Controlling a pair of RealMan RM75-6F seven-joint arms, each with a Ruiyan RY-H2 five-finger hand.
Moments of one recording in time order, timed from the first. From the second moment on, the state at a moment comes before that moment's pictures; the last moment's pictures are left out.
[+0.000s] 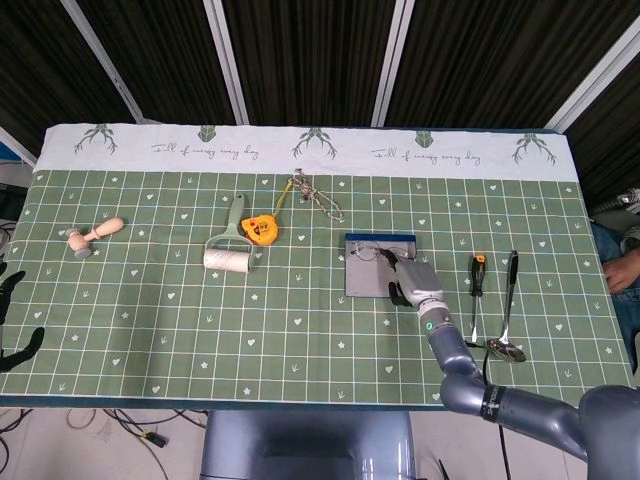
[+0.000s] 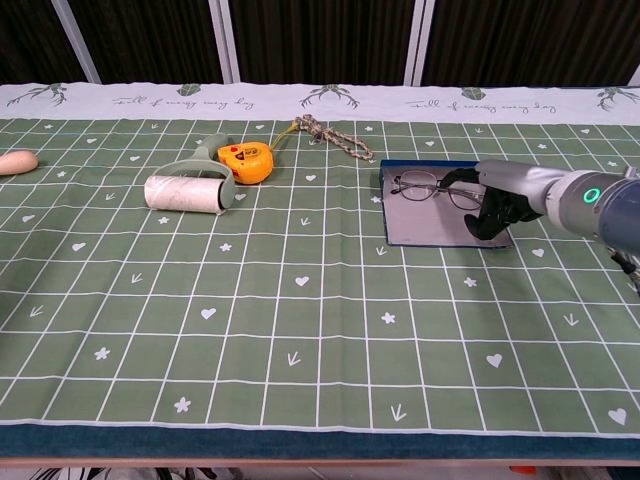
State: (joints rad) left arm -0.06 -1.06 -0.09 -1.76 1.36 1.49 0.09; right arm 0.79 -1.64 0.22 -1.31 -0.70 0.83 -0.39
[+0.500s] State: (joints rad) left arm -0.06 -1.06 -0.09 -1.76 1.36 1.50 0.10; right arm 0.84 -1.67 0.22 -1.23 -0.64 0.85 -0.49
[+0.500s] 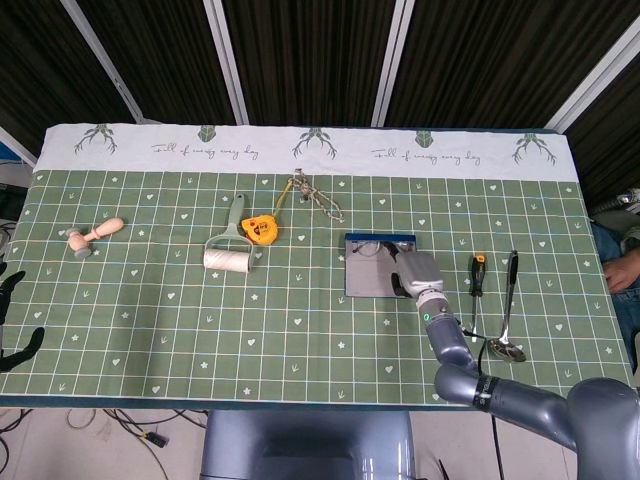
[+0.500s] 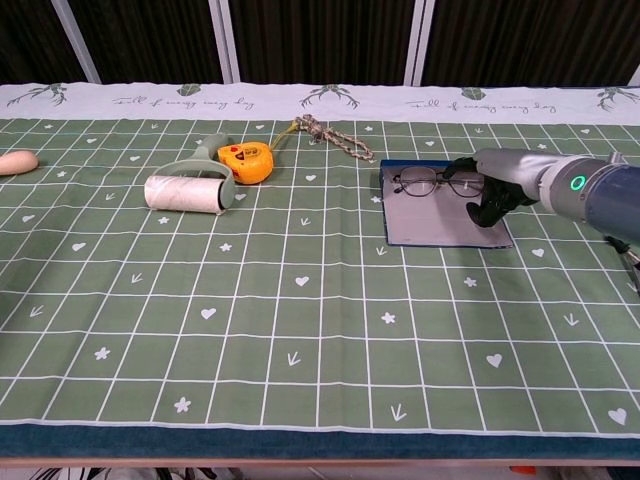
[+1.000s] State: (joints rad) left arm -0.06 -1.06 -0.09 -1.77 1.36 1.49 0.10; right arm 0.85 -1.69 0.23 -1.23 -0.62 0.88 -0.51
